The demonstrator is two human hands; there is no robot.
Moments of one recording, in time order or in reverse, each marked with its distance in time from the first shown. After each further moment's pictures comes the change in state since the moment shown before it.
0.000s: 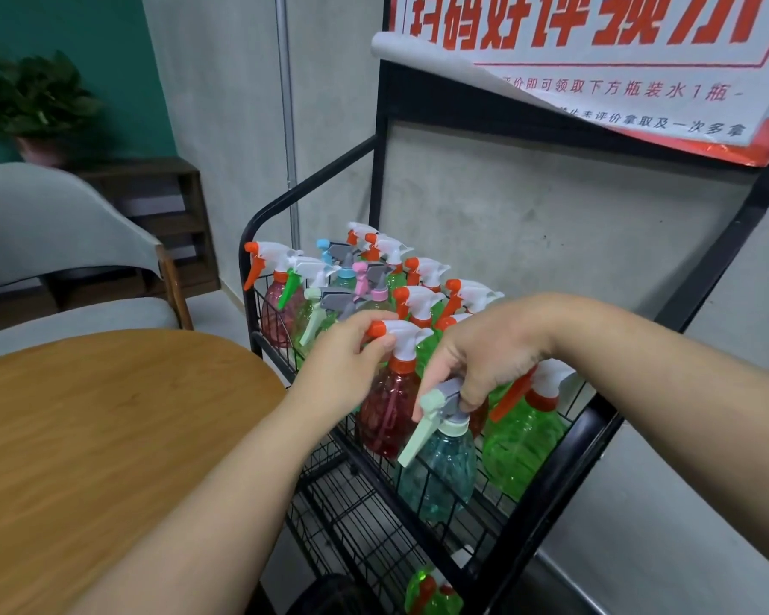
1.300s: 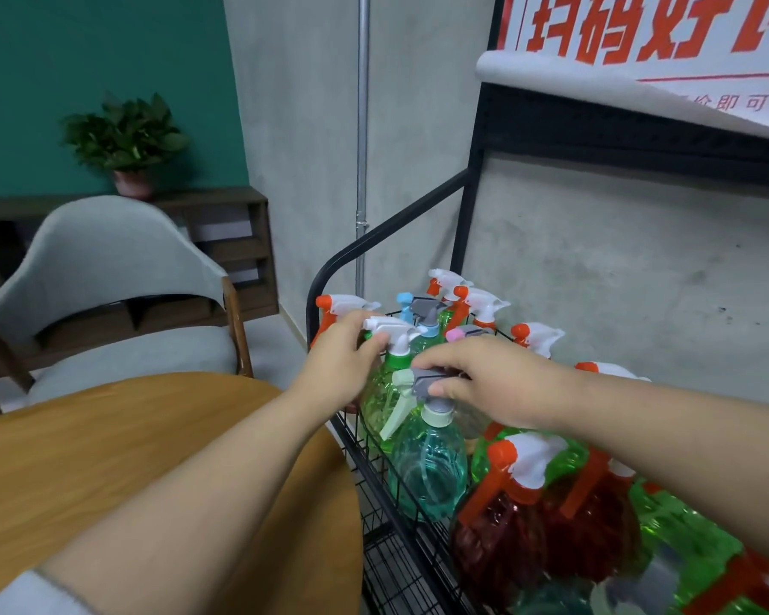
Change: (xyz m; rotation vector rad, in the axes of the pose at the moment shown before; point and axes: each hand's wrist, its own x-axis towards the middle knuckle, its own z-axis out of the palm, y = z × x) left_hand 0.113 -0.089 -0.075 0.180 0.149 -0.021; right_hand 0.134 0.005 -0.047 0.082 0.590 -0.196
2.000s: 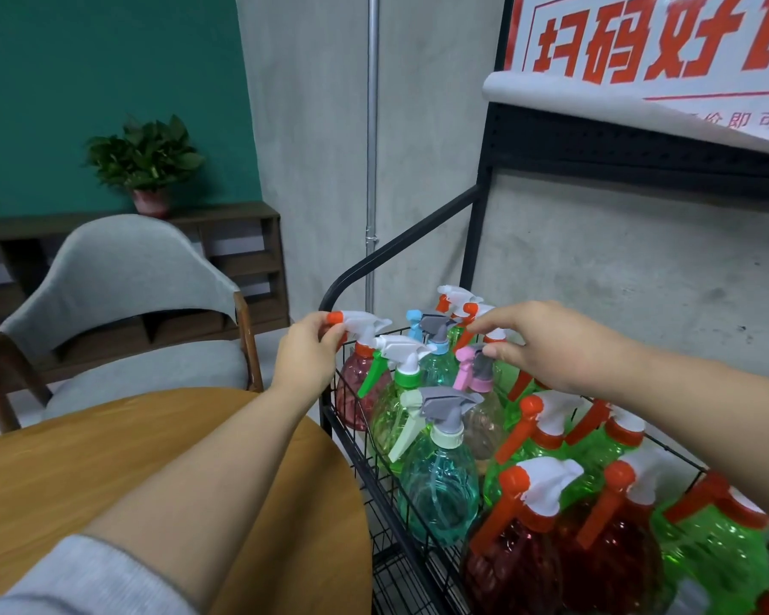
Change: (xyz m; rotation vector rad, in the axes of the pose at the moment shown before) left_hand 0.028 -0.030 -0.023 -0.021 0.246 -0.205; right_hand -0.001 0.022 -0.045 -0.201 0.173 0.215
